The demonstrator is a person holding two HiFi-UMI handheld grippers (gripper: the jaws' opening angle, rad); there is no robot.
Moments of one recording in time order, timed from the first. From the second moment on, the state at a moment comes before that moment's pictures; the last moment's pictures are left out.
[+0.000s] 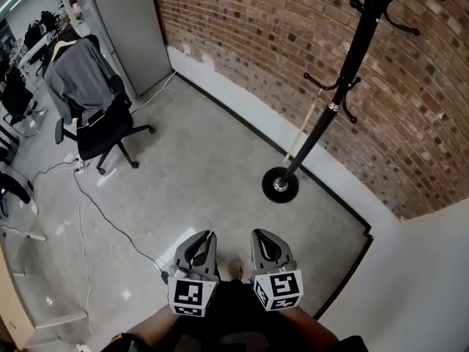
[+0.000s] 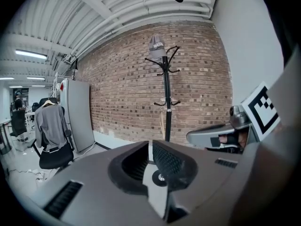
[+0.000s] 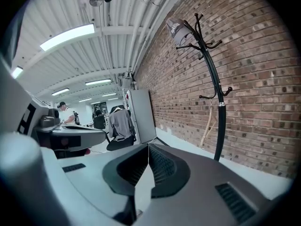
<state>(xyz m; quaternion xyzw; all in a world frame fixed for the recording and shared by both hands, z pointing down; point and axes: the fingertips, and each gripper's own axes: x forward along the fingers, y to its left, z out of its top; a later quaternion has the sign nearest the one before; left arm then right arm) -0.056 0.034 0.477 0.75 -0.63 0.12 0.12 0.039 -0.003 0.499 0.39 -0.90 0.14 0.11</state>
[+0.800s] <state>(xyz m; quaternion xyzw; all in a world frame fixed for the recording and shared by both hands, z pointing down) -0.100 -0.120 0.472 0.84 -0.52 0.11 0.10 -0.011 -0.128 0.486 0.49 -0.85 0.14 0.13</state>
